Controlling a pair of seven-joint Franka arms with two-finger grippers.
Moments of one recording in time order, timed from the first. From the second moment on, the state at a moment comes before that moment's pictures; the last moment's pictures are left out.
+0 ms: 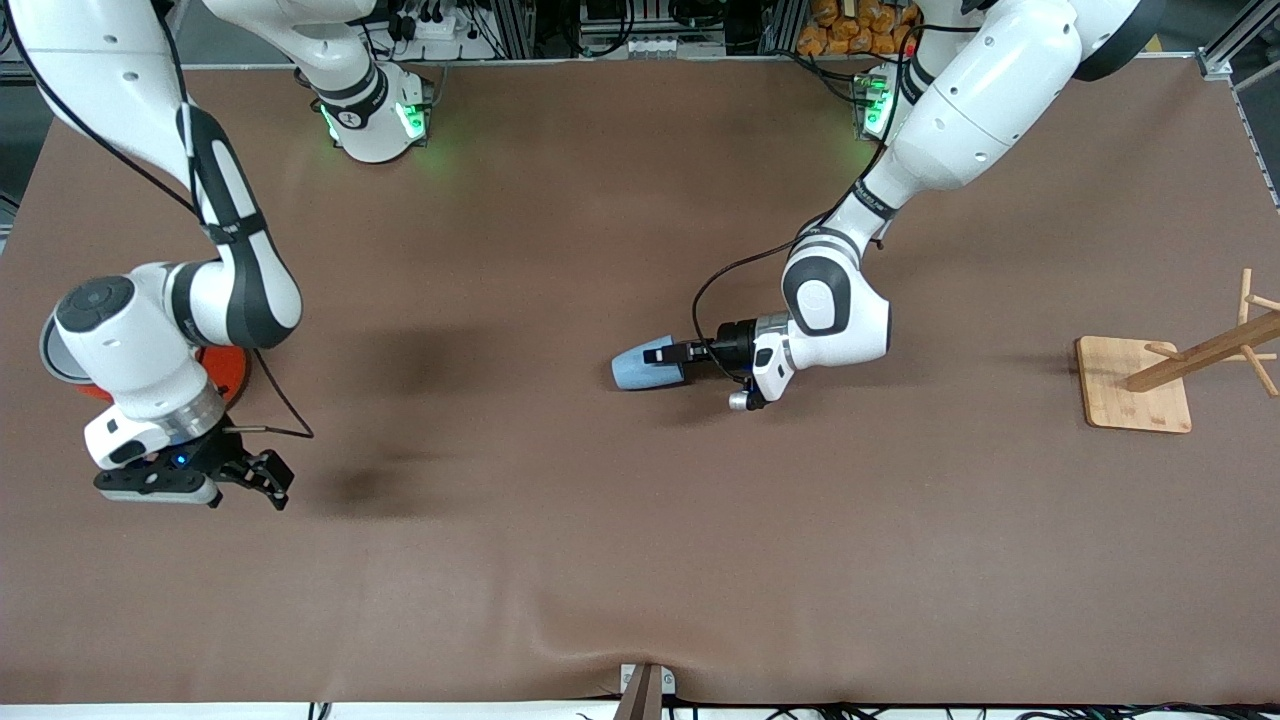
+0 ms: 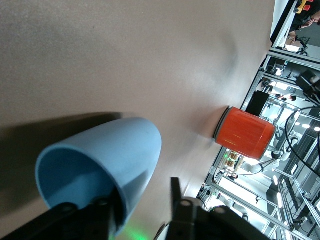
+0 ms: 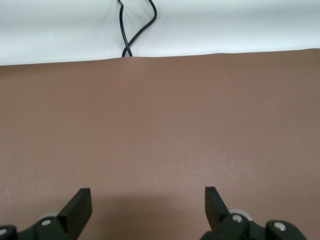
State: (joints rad) left arm -0.17 0.72 -0.46 -1.87 -1.50 2.45 0.49; right arm 0.04 0.41 -0.05 -1.91 0.01 2.81 0.03
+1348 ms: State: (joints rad) left arm 0.01 0.49 -0.25 -1.77 -0.88 2.52 -0.06; right arm 0.01 0.16 -0.05 -1.98 0.01 2.48 0.02
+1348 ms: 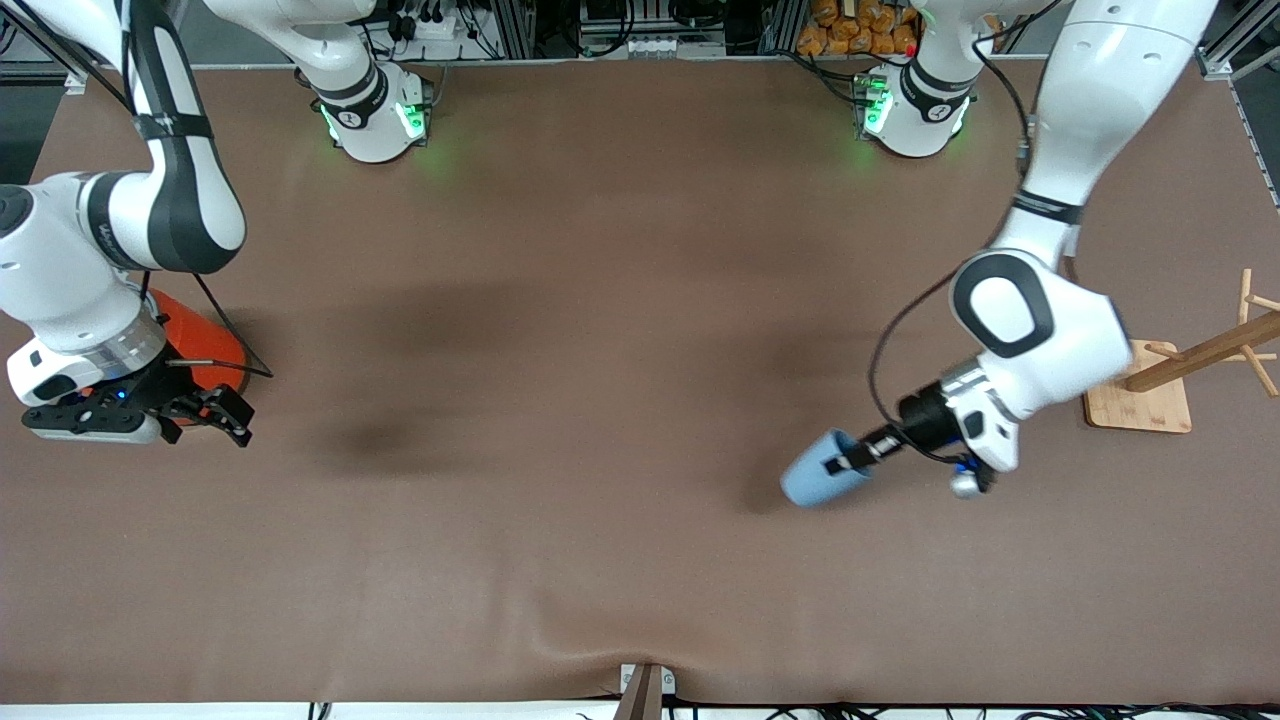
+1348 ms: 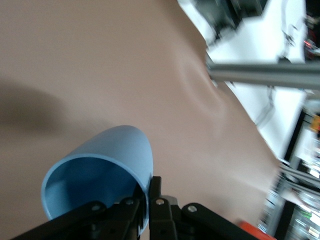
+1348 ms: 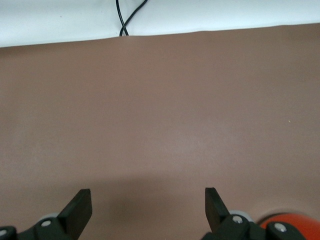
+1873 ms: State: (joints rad) left arm 0.00 0.55 -0.10 -1.63 -0.27 2.51 -0.32; right arm 0.00 0.07 -0.05 -1.98 0.01 2.31 0.02
